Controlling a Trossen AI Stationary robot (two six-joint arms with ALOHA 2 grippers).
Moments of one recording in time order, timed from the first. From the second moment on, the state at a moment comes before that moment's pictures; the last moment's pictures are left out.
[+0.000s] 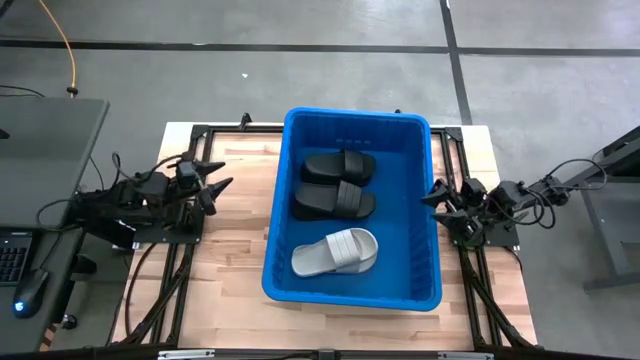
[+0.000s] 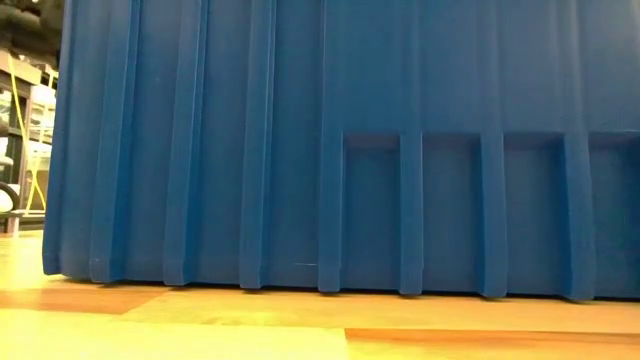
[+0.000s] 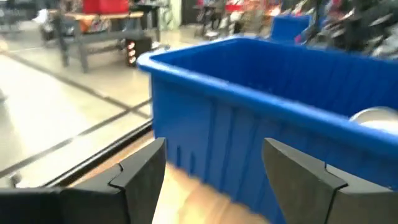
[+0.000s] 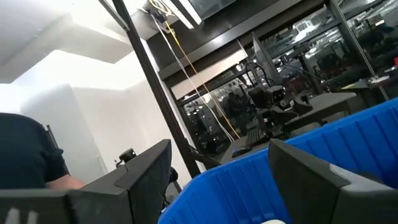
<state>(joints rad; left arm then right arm) 0.10 0.00 0.36 -0.53 -0.54 -0.15 0.34 0.00 0.11 0.29 0.18 0.38</state>
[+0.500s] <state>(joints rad) 0.10 0.01 0.33 -0.57 -0.48 -0.26 0.34 0.00 0.12 0.25 0.21 0.42</state>
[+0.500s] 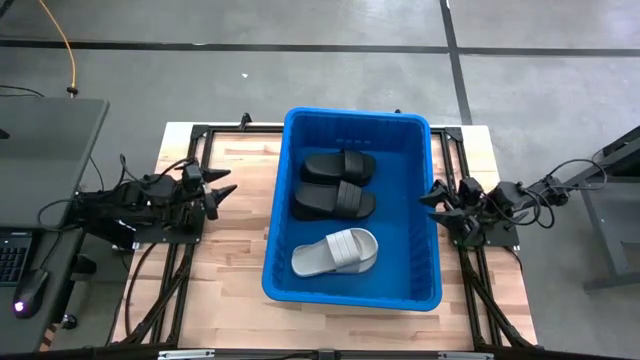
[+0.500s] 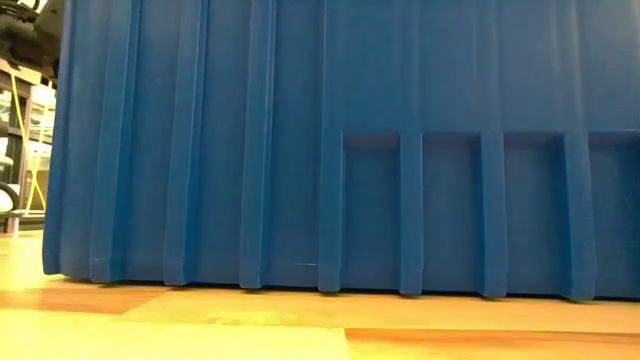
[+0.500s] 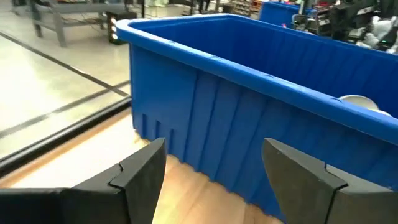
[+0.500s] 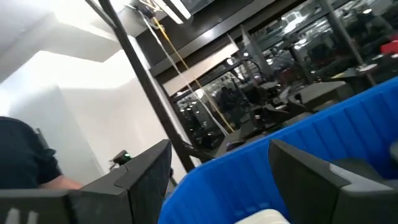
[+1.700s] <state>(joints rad) 0.10 0.01 0.33 -0.57 -0.61 -0.11 0.37 0.01 0.11 0.48 -0.20 0.47</state>
